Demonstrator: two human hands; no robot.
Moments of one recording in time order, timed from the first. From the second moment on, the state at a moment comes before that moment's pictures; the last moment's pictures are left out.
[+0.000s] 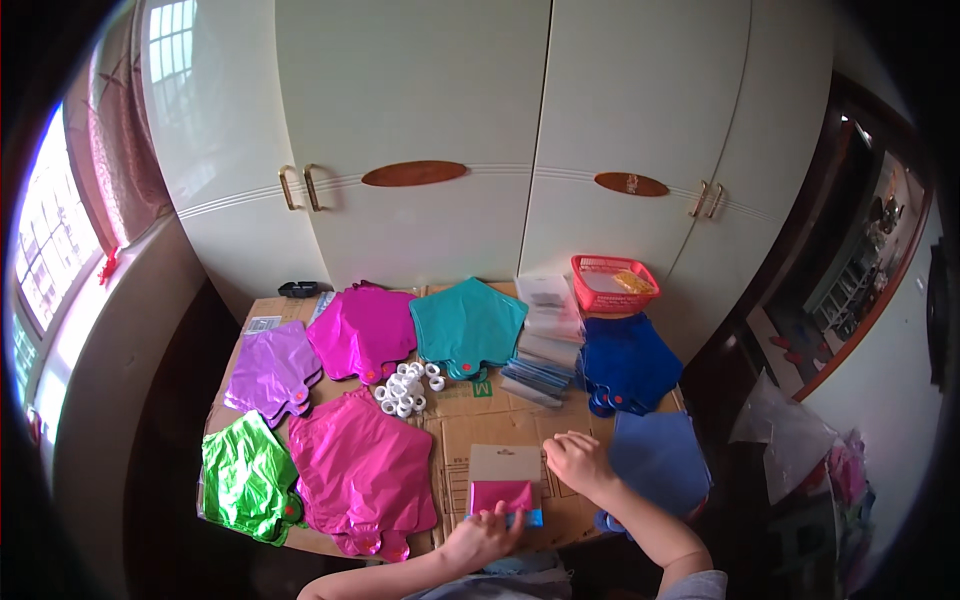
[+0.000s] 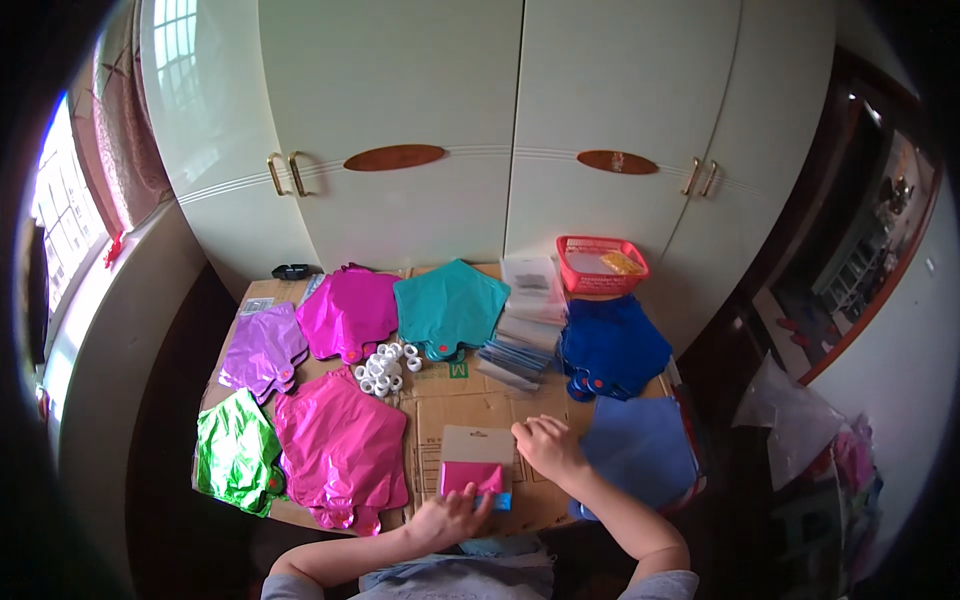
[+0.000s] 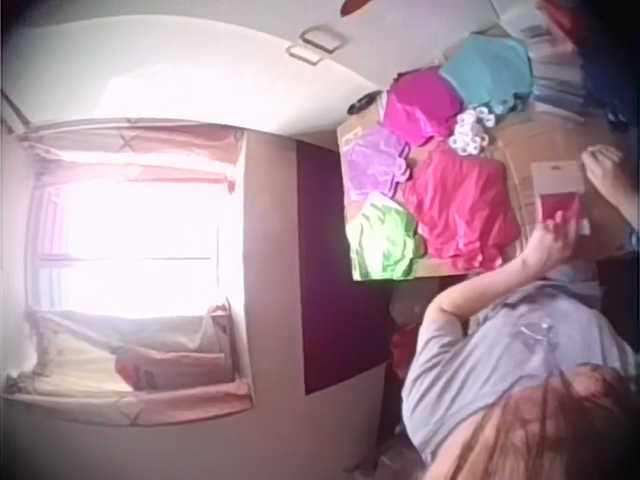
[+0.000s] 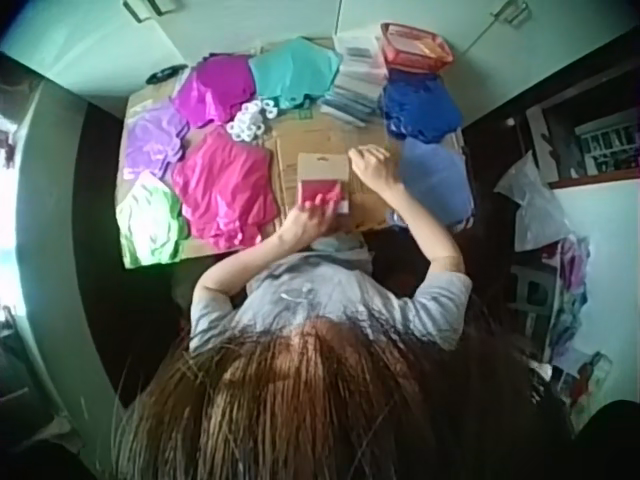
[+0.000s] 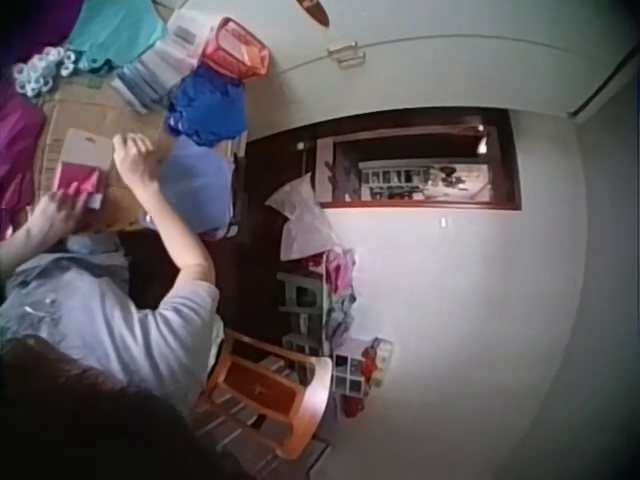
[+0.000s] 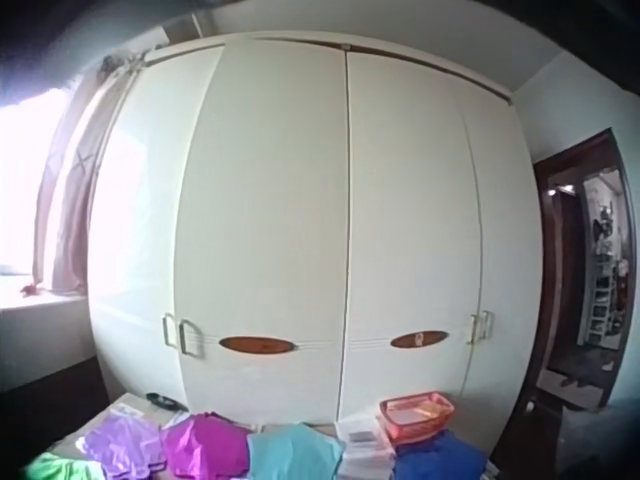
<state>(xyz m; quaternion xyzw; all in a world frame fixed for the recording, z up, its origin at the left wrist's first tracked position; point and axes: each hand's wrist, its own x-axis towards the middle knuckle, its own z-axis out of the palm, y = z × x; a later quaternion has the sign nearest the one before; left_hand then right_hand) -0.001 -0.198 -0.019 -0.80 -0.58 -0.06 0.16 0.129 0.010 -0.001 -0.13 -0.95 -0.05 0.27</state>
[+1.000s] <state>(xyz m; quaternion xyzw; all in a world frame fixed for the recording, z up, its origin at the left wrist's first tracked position) -0.029 -0.210 -0.018 -0.84 -0.50 -0.08 0.19 0.147 0.004 -0.032 -0.19 -0.96 0.02 0.22</state>
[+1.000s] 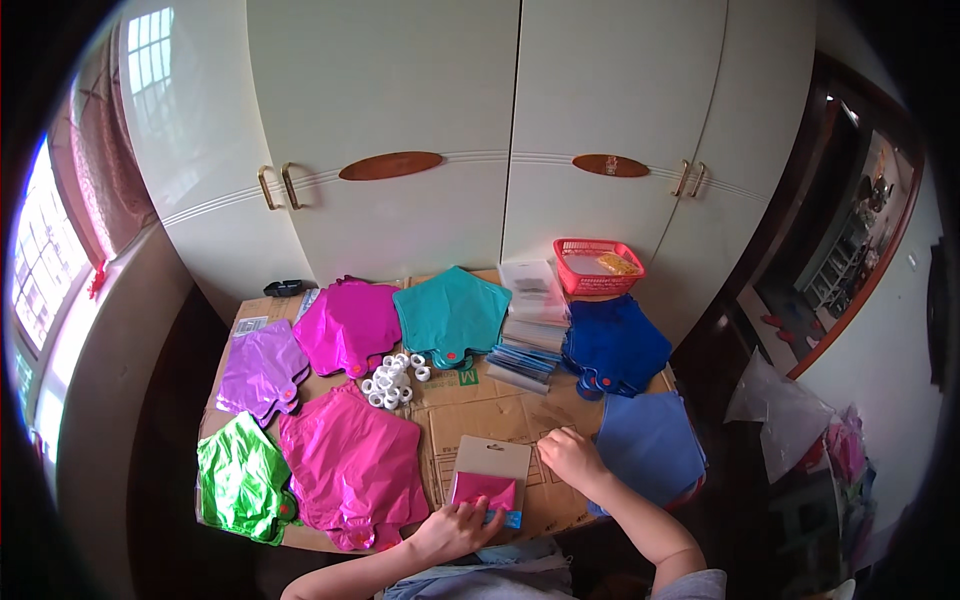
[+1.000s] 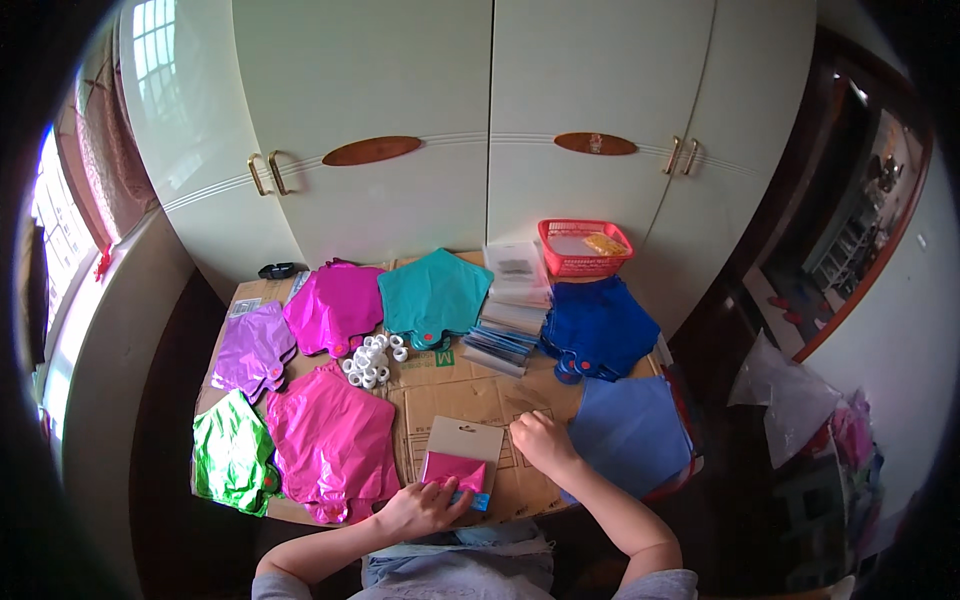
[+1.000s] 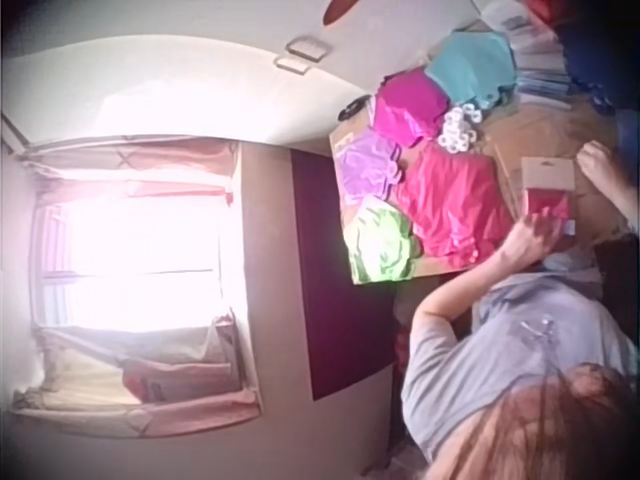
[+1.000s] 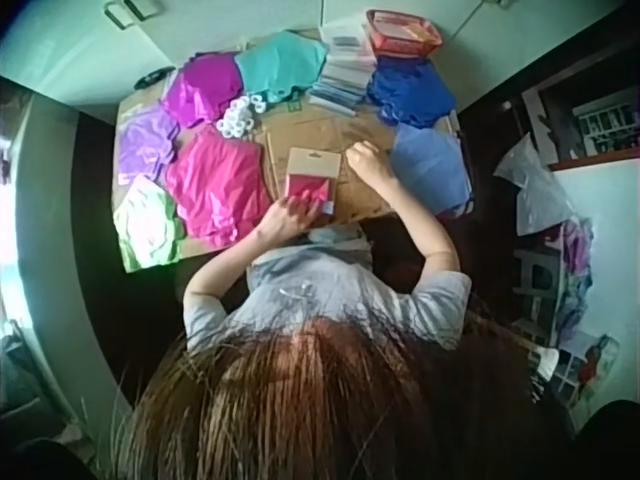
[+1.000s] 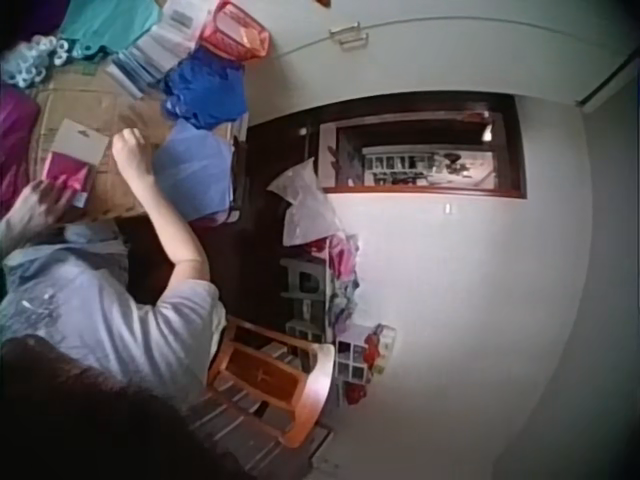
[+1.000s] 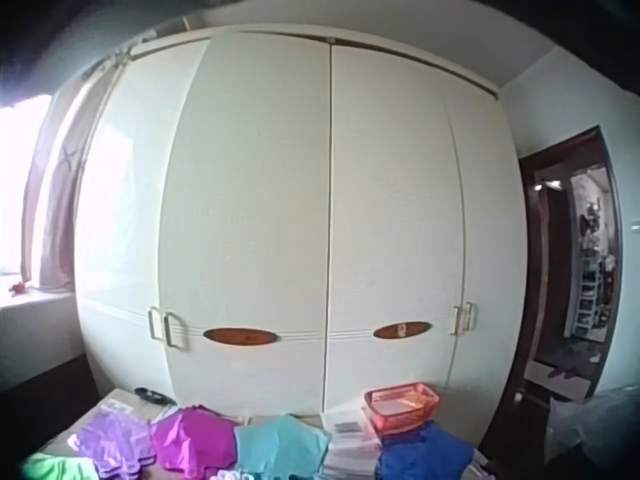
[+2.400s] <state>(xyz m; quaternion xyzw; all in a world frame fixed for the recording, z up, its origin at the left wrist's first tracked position) -0.017 -0.198 -0.021 -0.85 -0.47 -0.08 0.20 0.129 -0.033 -0.008 -0.11 -0.98 0.00 0.18</state>
